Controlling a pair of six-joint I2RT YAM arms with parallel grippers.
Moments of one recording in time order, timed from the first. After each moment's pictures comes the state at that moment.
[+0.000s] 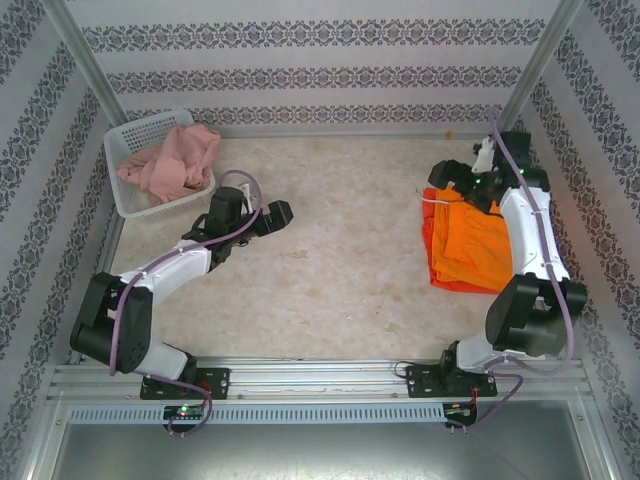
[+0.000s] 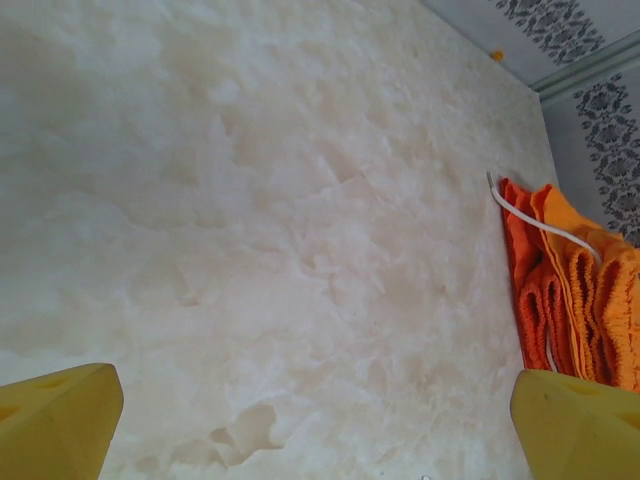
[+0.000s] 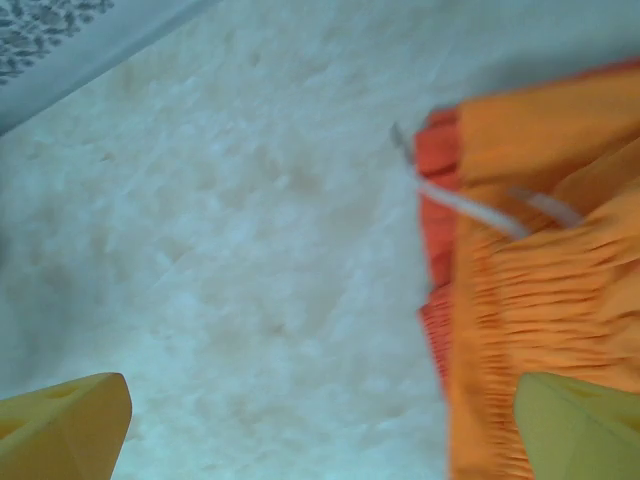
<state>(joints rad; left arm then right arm) -0.31 1.45 0.82 0.04 0.26 -0.68 -0.21 1.52 1.37 -0.82 -0.45 0.30</state>
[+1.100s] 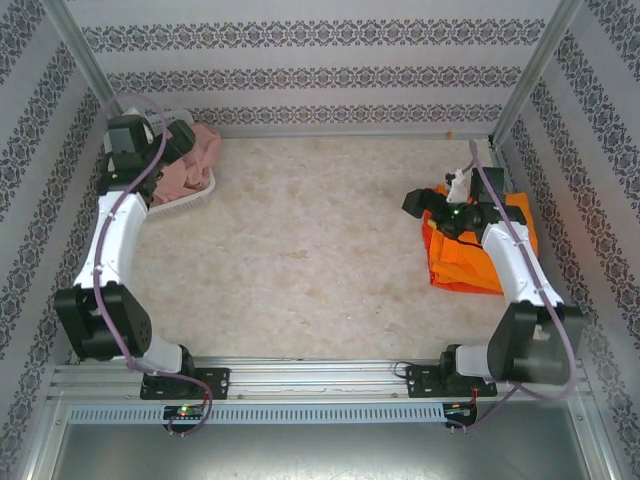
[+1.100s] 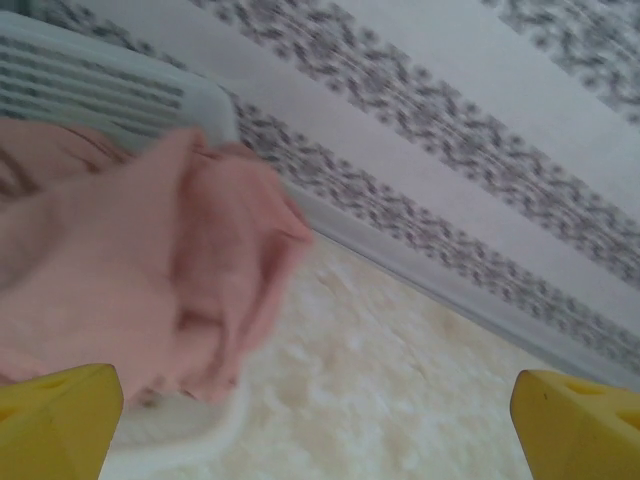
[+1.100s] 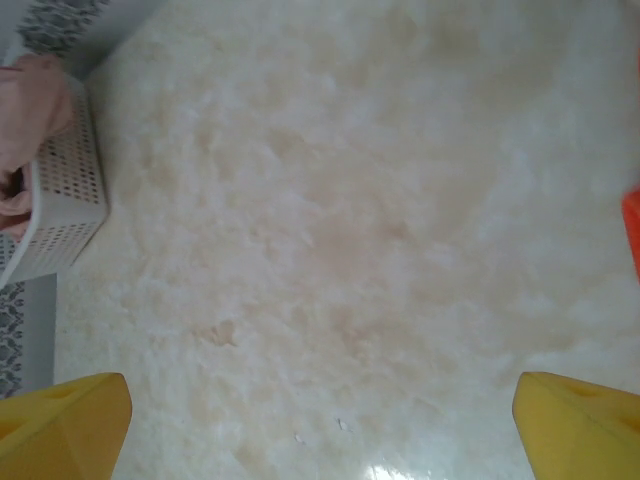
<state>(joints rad) 0.19 1.54 1.46 -0.41 0.07 -0.51 -0.08 1.31 1.05 -0.62 -0.61 0.37</state>
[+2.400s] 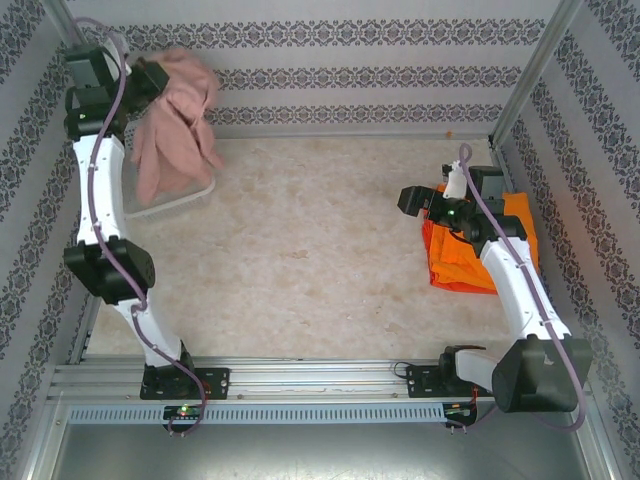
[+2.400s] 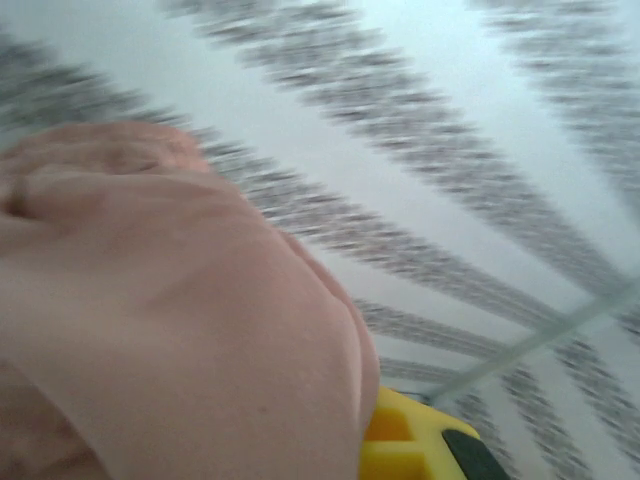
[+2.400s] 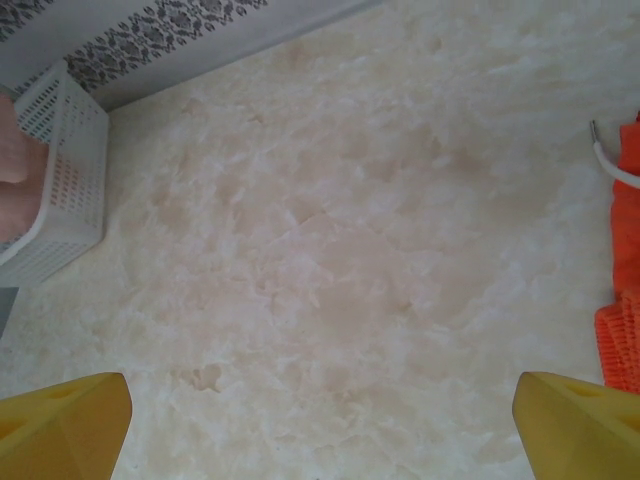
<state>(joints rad) 0.20 1.85 2.23 -0.48 0.62 -0.60 -0.02 1.19 1.02 -0.50 -0.48 0.33</state>
